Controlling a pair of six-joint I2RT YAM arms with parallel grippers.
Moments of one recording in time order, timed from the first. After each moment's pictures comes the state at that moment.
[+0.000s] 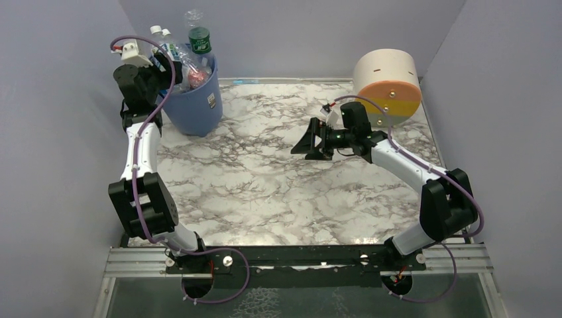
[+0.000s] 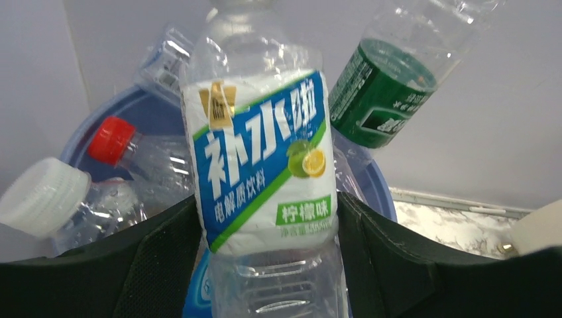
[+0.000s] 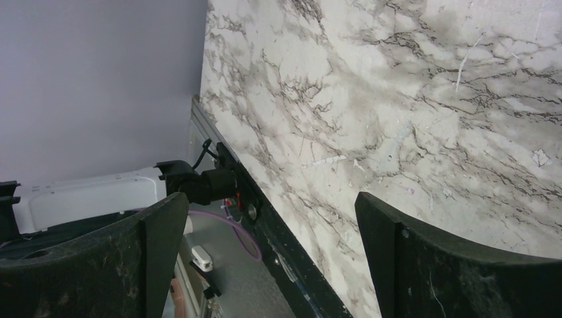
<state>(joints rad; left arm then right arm) 0.29 1.57 1.34 0.23 0.35 -0.33 0.44 1.54 1.07 -0.17 -0.74 0.70</state>
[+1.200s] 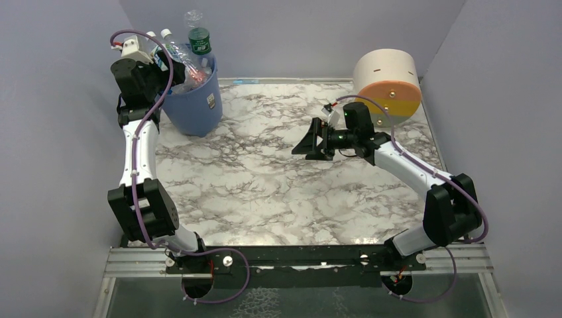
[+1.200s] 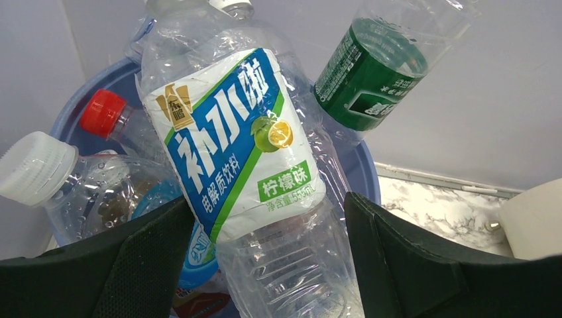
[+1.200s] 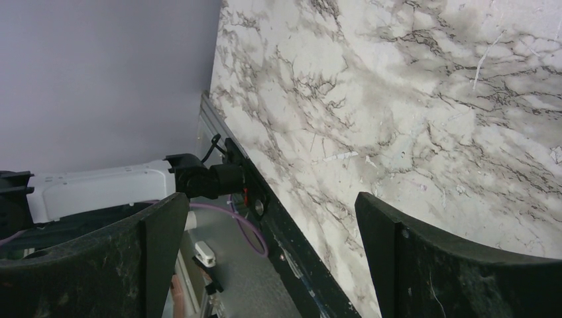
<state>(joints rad) 0.28 1.53 1.42 0.00 0.35 -0.32 0.44 1.49 1.05 -0.16 -0.76 0.71</state>
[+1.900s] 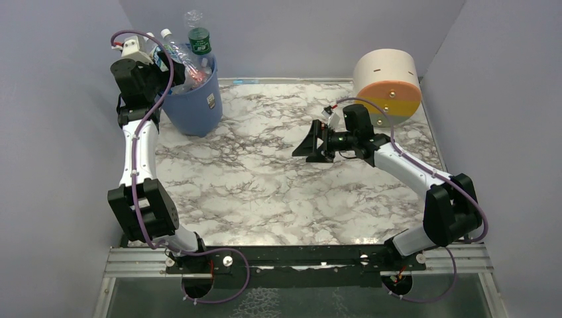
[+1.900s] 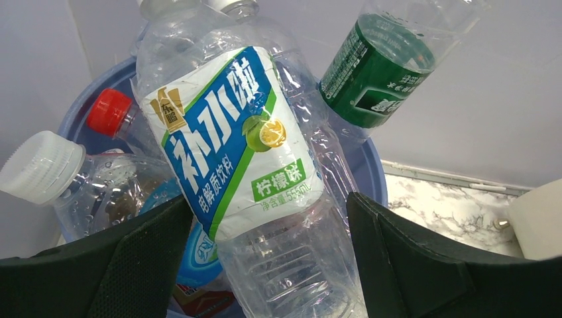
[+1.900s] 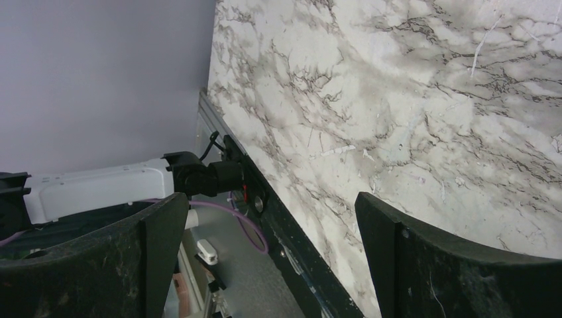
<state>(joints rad) 0.28 1.53 1.42 -0.01 0.35 -0.29 0.44 1.49 1.02 -0.16 -0.76 0.71</state>
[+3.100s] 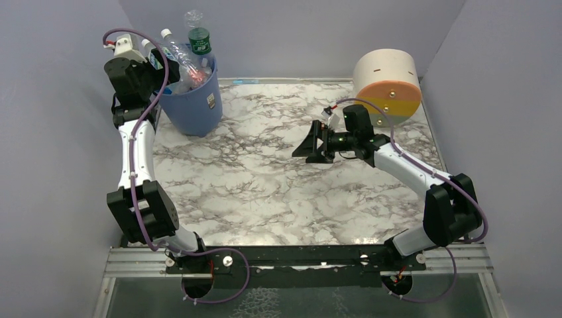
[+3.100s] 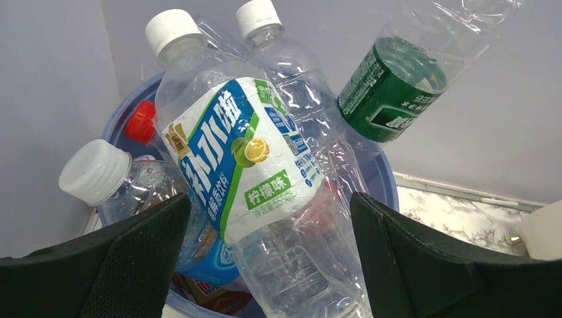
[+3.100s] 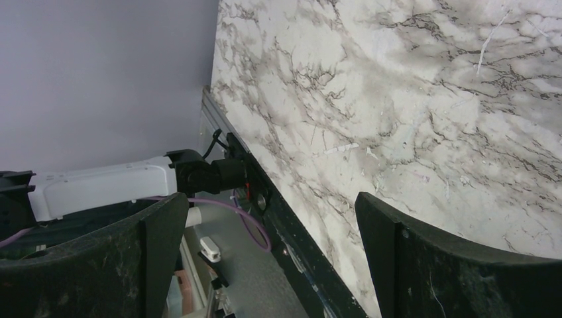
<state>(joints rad) 0.31 1.53 1.45 -0.03 0.33 -0.30 0.44 1.49 1.02 -0.15 -0.77 0.72</state>
